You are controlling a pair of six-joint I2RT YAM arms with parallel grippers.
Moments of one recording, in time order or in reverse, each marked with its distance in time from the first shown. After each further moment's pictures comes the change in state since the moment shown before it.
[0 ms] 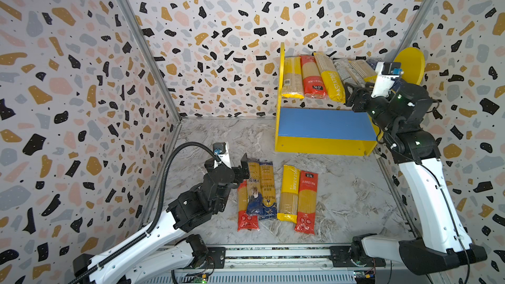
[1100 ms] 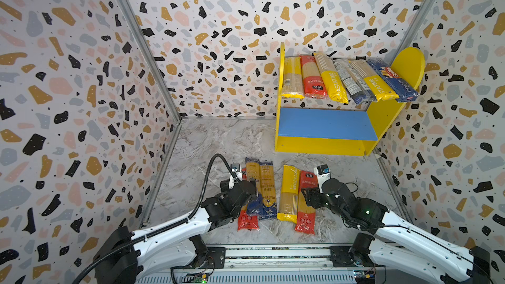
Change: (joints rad) left arm 0.000 0.262 -0.334 0.167 0.079 -0.245; right arm 0.697 -0.407 -1.124 -0.056 0.341 0.389
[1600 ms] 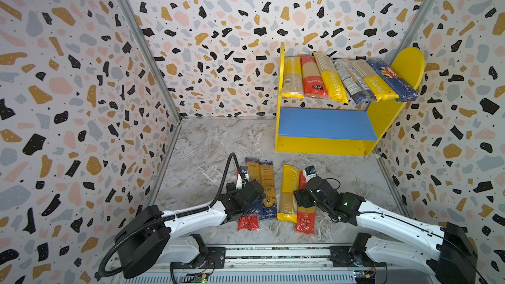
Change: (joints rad) left arm 0.000 0.184 0.003 0.056 0.005 -0.022; right arm 0.000 0.248 0.018 0.114 -0.029 -0.002
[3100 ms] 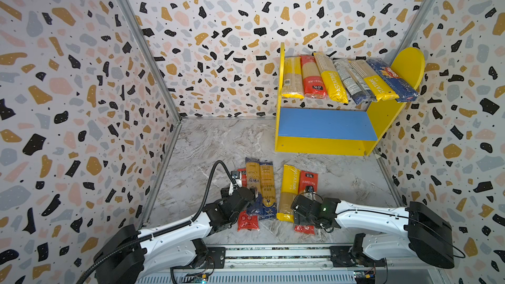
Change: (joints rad) left arm 0.000 -0.244 -0.139 0.034 0.074 -0.002; right arm 0.190 0.229 -0.023 -0.231 -0.036 0.523
